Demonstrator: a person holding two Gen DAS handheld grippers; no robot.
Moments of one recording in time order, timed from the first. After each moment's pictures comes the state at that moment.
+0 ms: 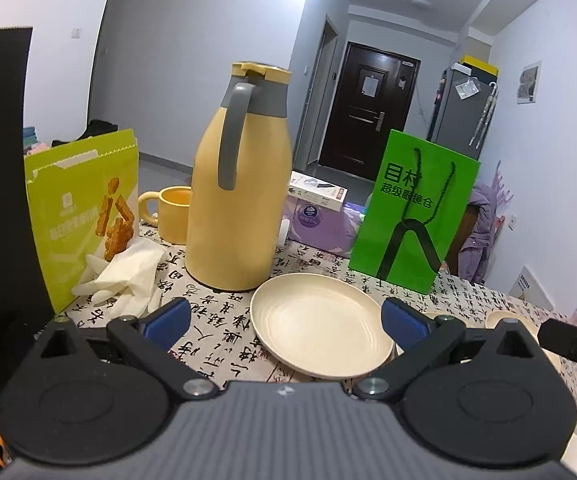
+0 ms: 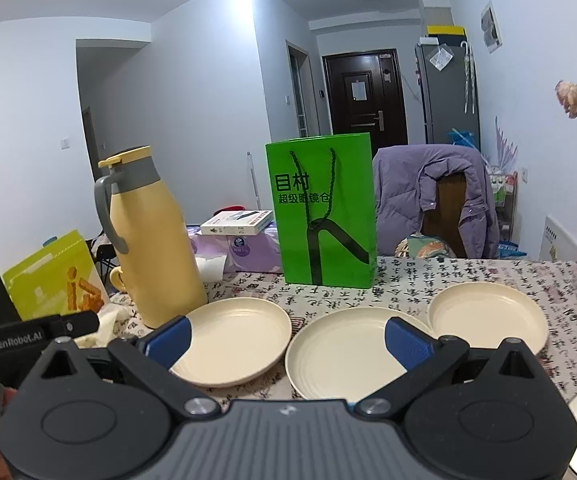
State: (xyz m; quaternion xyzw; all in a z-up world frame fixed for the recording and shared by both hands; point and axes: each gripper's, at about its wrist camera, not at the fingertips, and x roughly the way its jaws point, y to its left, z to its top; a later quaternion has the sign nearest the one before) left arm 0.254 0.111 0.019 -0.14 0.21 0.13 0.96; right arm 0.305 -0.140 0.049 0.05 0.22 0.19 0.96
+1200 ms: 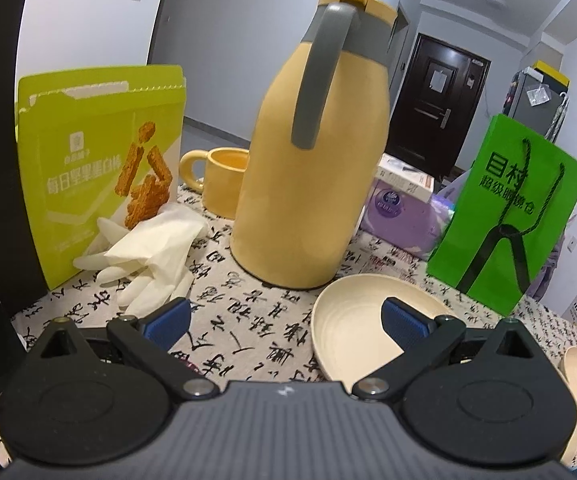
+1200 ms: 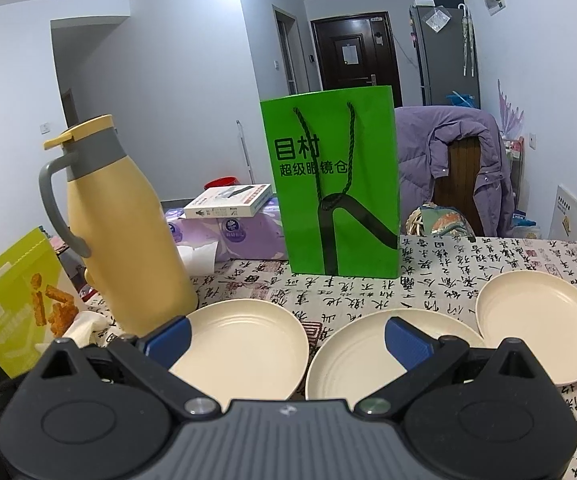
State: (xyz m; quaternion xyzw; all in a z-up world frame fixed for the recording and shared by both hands) left arm 0.331 0.163 -0.038 -0.18 0.24 0.22 0.93; right arm 0.401 -0.078 0.025 0.05 0.28 0.18 0.94
